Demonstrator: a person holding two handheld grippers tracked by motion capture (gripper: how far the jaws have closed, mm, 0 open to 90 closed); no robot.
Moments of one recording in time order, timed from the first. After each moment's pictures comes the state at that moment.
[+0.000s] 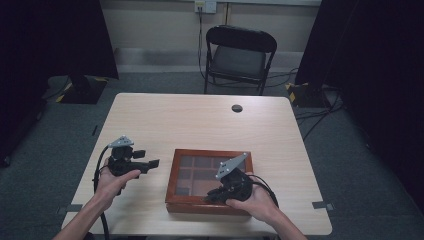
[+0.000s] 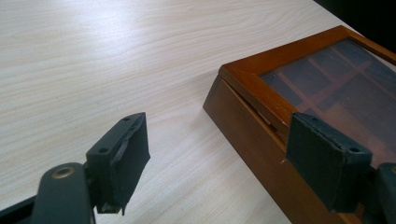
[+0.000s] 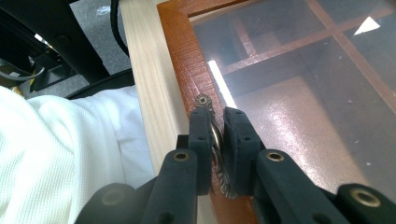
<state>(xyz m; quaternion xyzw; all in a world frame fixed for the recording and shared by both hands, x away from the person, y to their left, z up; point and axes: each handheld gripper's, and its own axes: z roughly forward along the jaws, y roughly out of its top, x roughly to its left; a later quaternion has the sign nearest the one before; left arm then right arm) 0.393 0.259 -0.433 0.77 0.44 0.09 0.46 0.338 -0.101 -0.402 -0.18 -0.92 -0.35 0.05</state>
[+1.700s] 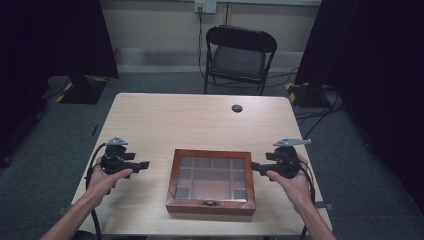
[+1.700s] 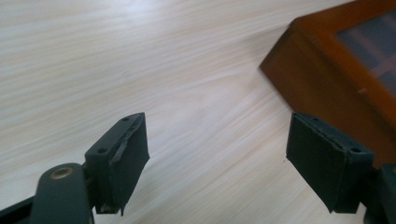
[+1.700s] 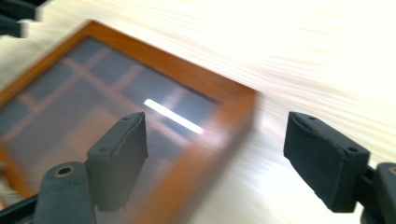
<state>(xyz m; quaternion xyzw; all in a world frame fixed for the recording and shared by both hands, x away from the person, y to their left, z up) 0.408 0.294 -0.454 0.79 0.47 0.09 0.38 0.389 -0.236 -0.404 -0.46 -0.78 -0.40 -0.12</state>
